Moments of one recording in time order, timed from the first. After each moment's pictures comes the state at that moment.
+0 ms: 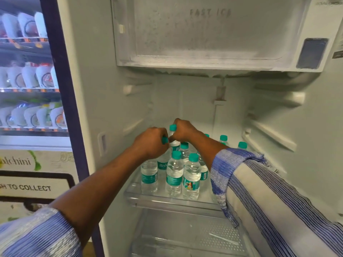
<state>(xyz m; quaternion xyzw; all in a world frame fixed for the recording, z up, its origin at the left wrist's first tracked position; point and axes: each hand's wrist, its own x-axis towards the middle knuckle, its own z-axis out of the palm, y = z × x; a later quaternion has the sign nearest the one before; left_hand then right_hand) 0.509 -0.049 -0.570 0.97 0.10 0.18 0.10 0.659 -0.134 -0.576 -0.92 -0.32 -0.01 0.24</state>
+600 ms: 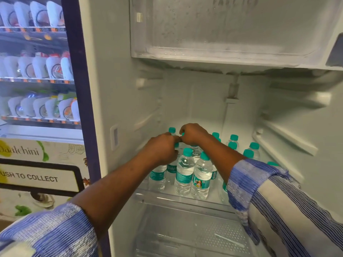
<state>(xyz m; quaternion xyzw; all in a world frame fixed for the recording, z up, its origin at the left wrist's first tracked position) 0.518 -0.044 -0.604 0.98 0.08 0.15 0.04 0.658 -0.124 -0.595 -0.95 -0.30 -0.03 0.12</state>
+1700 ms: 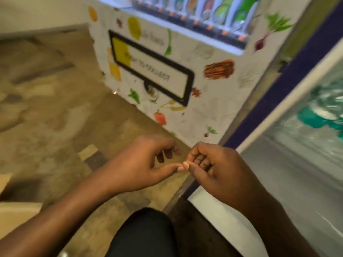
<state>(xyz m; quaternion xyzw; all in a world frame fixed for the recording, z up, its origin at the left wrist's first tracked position) 0.156 0.057 -0.742 0.93 0.19 0.16 0.28 0.334 -0.074 -0.739 -0.70 -0.62 0.16 0.30</state>
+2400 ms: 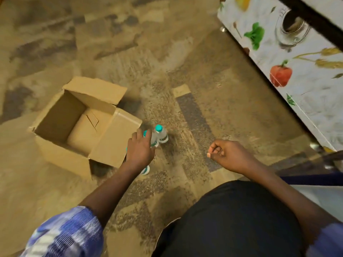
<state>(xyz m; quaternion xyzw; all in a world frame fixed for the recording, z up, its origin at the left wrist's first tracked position) -0.118 0.068 -1.056 0.71 0.70 -0.06 0.05 0.194 0.052 -0.989 -0.61 -0.67 0.41 0.05</state>
